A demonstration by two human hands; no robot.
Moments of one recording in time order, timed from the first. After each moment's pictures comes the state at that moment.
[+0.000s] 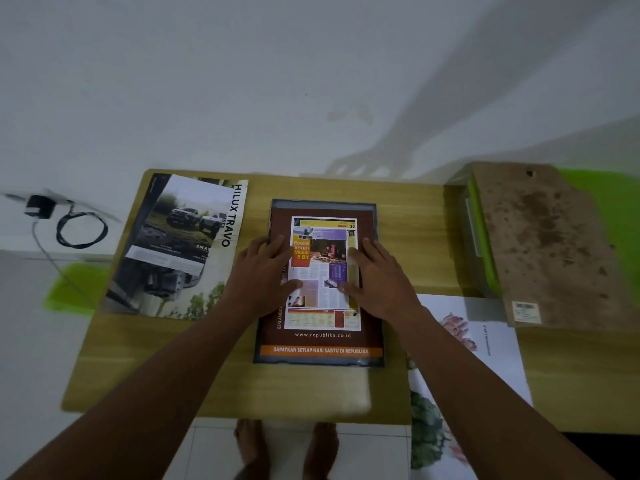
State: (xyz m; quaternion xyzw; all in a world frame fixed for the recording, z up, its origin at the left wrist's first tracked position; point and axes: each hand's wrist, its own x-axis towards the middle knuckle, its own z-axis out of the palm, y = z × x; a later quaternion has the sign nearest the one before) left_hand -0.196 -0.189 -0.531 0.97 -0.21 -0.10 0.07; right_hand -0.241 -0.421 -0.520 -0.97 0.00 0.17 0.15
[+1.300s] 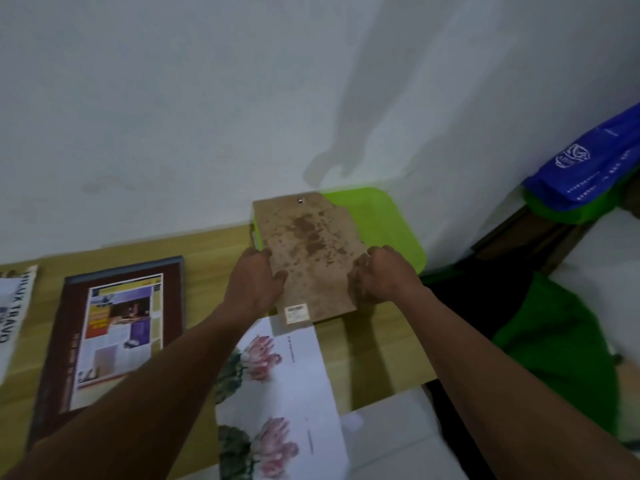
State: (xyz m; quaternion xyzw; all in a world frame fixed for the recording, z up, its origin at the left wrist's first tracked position) left_hand -0.266 -0.527 -0.429 0.94 -0.19 -0.12 0.26; right_hand -0.356 -0.753 -0.427 -0.95 0.26 0.11 0.16
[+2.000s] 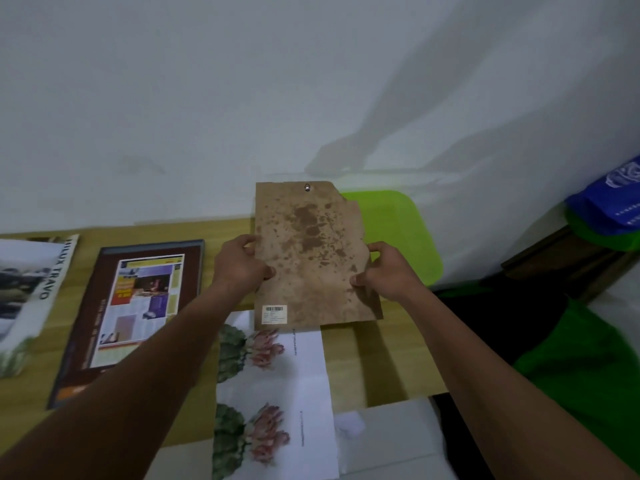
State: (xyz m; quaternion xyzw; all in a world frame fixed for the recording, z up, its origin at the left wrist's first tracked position) left_hand -0.268 -0.510 -0.408 0.84 0.04 -0.18 0.51; right_hand -0.346 -0.749 -0.422 -0.83 0.29 0.08 0.48
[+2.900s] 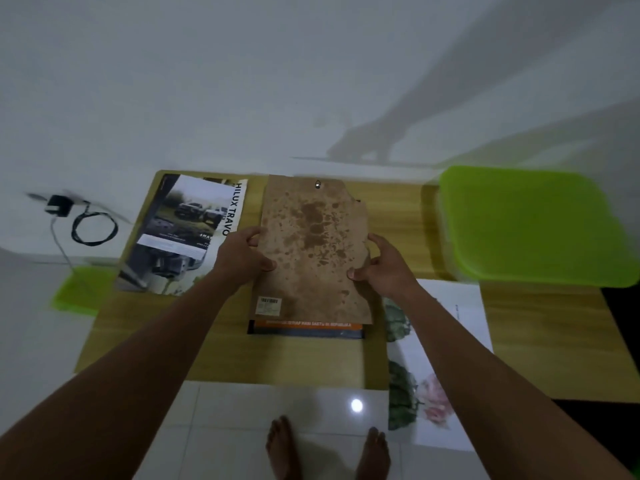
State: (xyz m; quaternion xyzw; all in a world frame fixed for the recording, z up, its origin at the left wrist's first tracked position) left_hand -0.222 -0.190 -0.460 0.84 0.12 -0.20 0.49; right_hand -0.277 -0.448 -0.481 -0.77 0.23 0.16 0.57
